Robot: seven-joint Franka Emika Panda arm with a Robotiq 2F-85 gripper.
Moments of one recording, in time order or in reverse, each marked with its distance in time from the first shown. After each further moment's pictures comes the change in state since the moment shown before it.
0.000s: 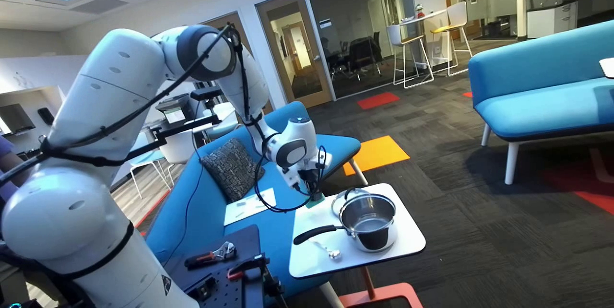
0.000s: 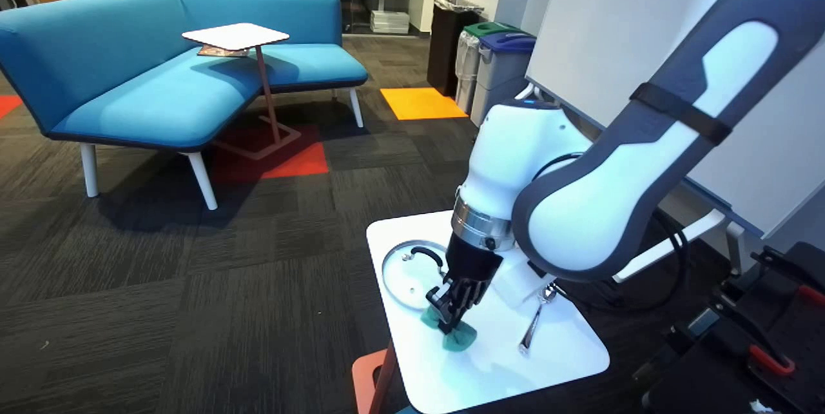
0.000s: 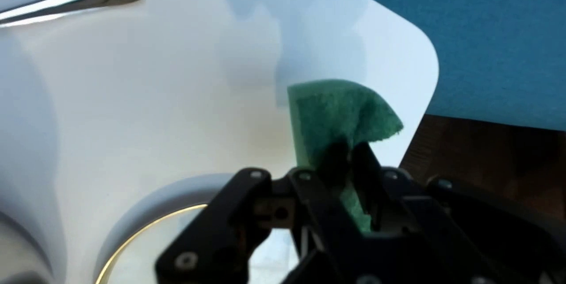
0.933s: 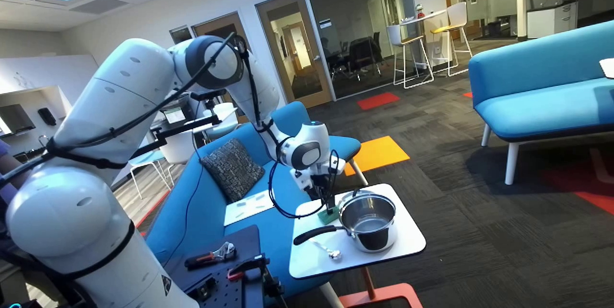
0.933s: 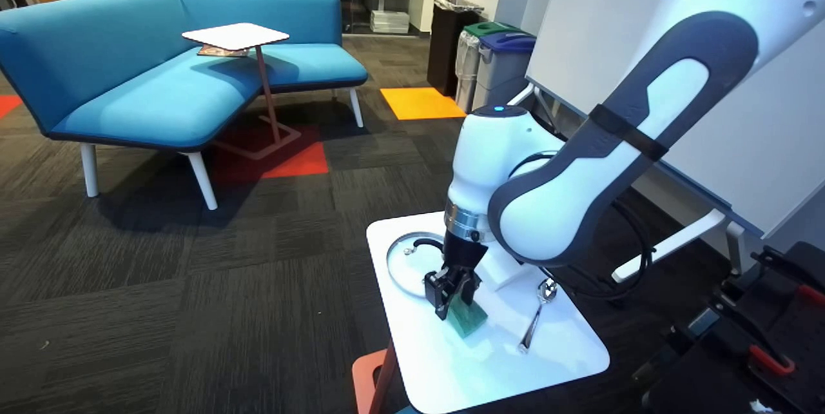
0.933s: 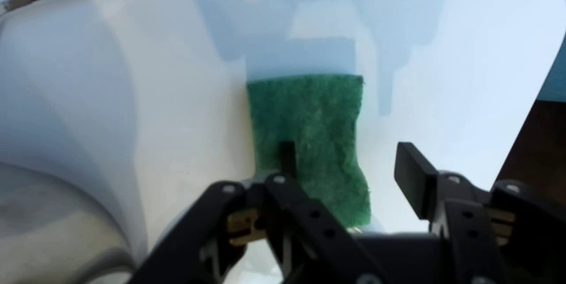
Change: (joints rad) arm 0.064 0.072 -0.134 0.115 -0.059 -0.120 0.103
